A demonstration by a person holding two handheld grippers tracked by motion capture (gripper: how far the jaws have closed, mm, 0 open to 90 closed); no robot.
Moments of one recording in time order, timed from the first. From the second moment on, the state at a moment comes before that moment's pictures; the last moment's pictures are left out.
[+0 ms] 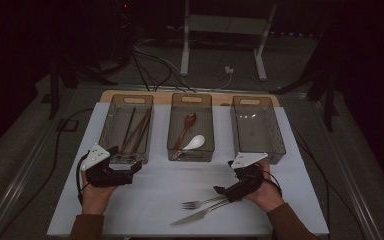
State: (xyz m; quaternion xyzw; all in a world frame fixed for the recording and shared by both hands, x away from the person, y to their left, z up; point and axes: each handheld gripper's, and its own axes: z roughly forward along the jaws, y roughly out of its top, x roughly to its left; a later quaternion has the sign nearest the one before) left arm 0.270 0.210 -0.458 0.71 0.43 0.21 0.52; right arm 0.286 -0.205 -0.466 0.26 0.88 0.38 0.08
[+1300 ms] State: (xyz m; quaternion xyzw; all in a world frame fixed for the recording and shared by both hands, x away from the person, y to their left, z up) left arm 0.271 0.211 -0.459 0.71 0.43 0.21 0.52; right arm 0.283 -0.164 -0.506 0.12 0.95 0.27 0.02
